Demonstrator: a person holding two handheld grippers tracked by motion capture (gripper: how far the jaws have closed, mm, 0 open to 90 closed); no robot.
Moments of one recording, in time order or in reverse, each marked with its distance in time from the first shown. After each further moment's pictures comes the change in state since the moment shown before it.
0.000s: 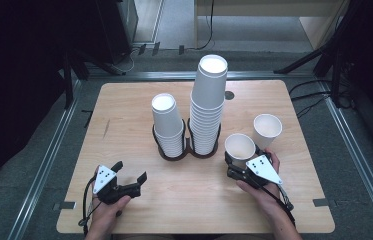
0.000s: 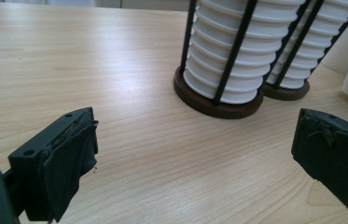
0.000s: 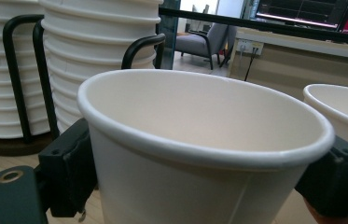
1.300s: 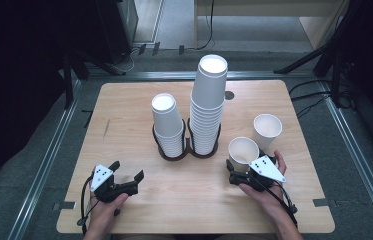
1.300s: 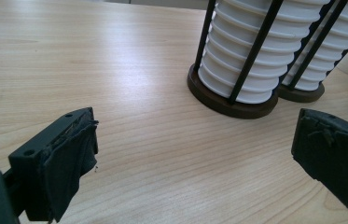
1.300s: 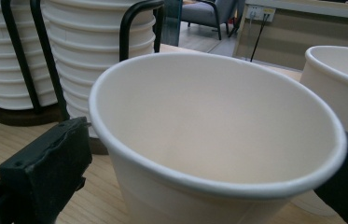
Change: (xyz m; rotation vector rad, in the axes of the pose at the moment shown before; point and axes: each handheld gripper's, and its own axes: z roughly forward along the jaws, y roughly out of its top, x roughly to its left) left arm 0.008 -0.001 0.001 0.005 0.024 -0.033; right arm -0.006 0.001 -0.010 0.128 0.025 0.034
